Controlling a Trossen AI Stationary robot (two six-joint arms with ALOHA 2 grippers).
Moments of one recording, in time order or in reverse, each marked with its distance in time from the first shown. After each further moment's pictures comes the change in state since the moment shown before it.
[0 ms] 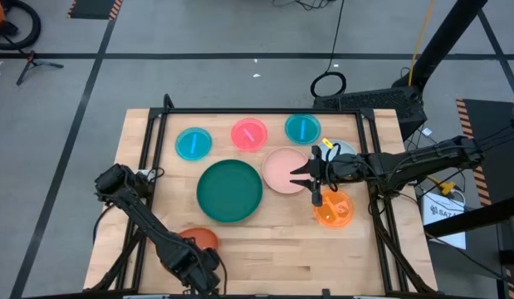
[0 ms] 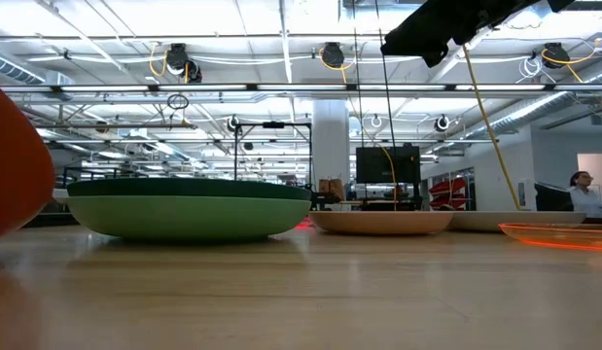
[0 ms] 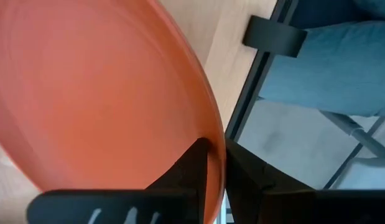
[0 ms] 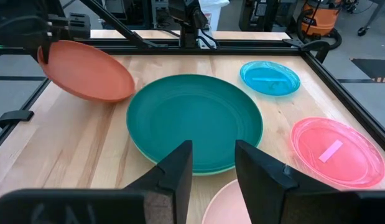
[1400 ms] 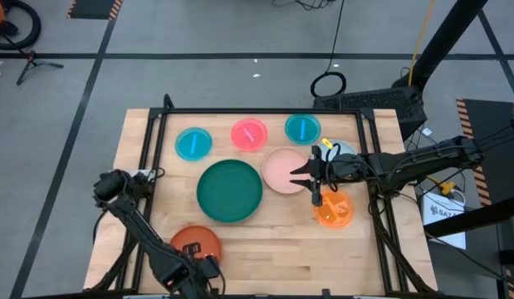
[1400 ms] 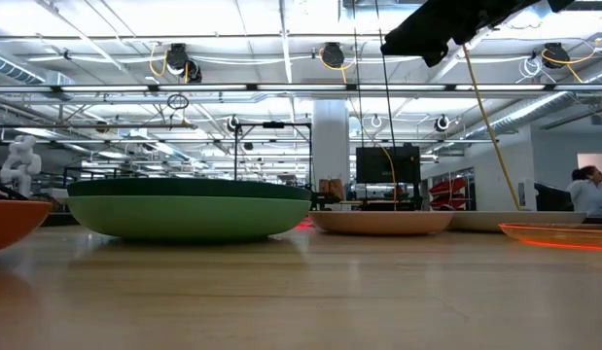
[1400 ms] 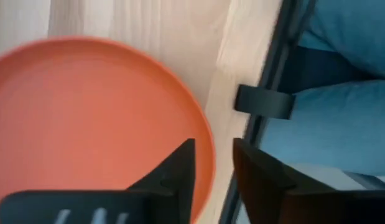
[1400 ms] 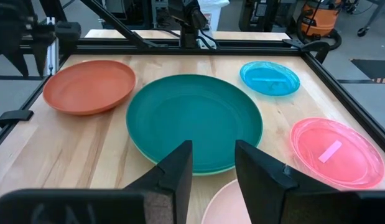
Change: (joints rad) left arm -0.094 0.040 0.004 0.121 -0.313 -0.050; right arm 0.000 0.000 0.000 0.000 0.000 -0.002
